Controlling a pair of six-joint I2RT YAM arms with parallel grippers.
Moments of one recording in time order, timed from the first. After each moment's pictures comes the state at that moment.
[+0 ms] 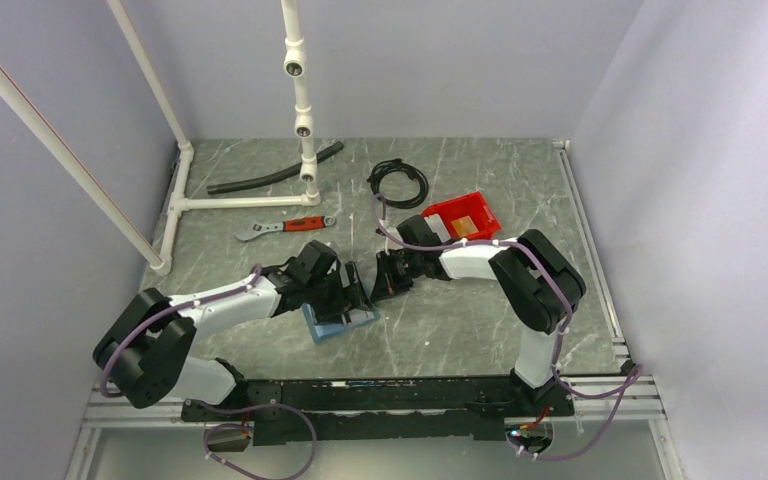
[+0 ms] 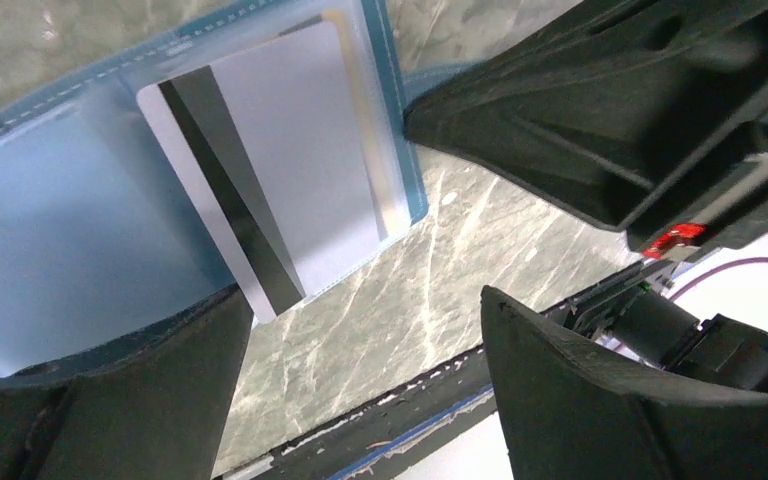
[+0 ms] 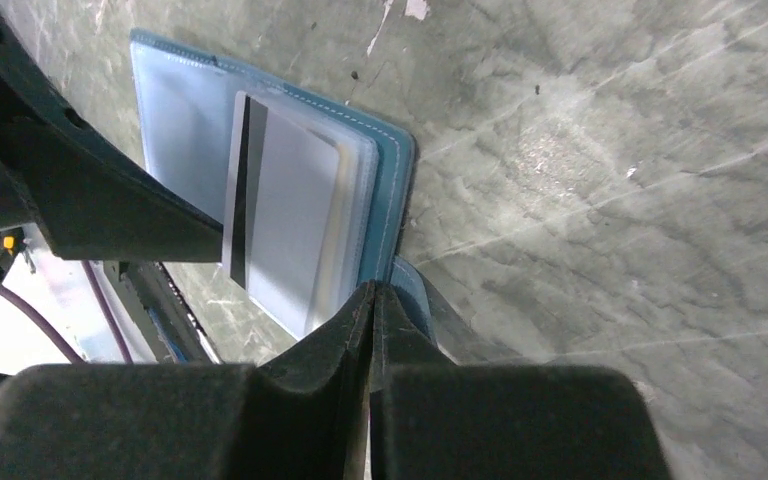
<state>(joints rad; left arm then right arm) -0.71 1.39 0.65 -0.22 0.23 -0.98 0.66 1.85 0.93 -0.01 -0.60 0.43</state>
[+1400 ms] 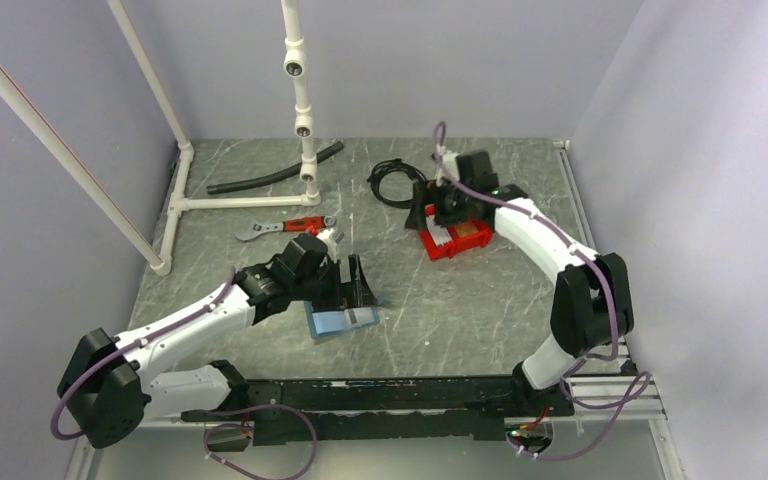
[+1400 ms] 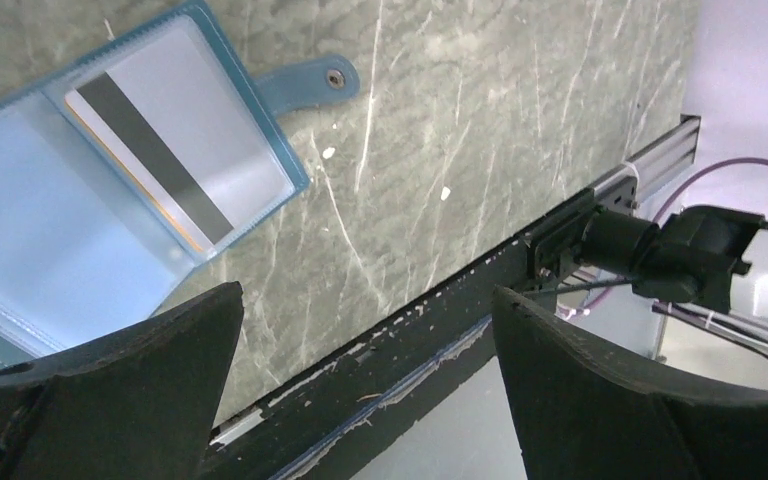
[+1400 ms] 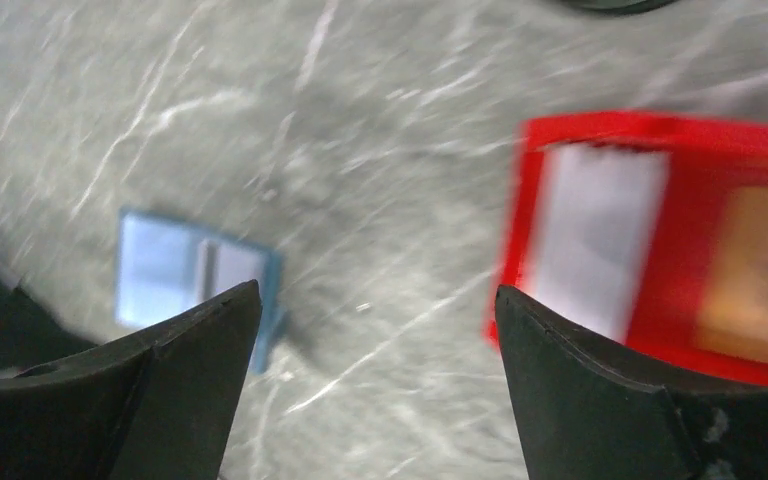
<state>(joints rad) -0.77 1.14 0.75 -0.37 0.20 -0.82 0.41 1.58 1.19 -0.41 -0.41 0.22</state>
